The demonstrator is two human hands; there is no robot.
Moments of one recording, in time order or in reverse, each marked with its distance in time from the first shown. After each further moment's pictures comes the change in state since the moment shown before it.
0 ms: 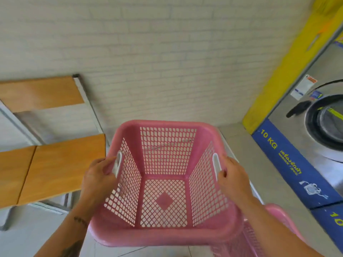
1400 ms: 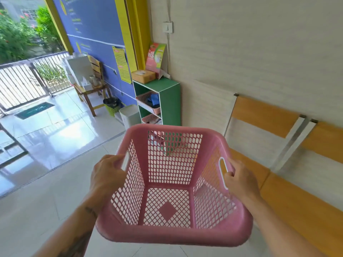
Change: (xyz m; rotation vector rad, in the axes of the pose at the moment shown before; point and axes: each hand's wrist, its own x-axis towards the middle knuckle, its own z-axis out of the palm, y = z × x) left_hand -0.237 -0.504 -0.631 0.203 0.818 -0.745; right_hand -0.288 -0.792 0.311 0.305 -0.488 -0.859
